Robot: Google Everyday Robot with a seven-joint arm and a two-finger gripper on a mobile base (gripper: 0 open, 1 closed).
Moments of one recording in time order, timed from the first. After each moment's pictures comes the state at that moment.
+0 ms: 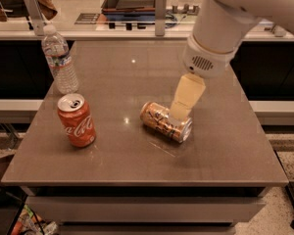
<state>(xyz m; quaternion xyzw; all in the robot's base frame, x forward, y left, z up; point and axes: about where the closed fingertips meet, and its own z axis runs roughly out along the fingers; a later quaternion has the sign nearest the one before) 0.495 -0.102 0.918 -0.51 0.85 -0.01 0.13</state>
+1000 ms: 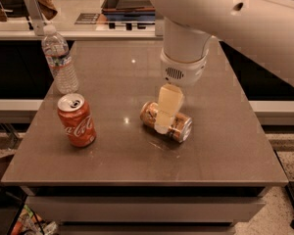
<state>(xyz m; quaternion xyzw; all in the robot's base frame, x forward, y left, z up) 0.501 -0.077 0.881 -0.50 0.86 -0.05 0.05</state>
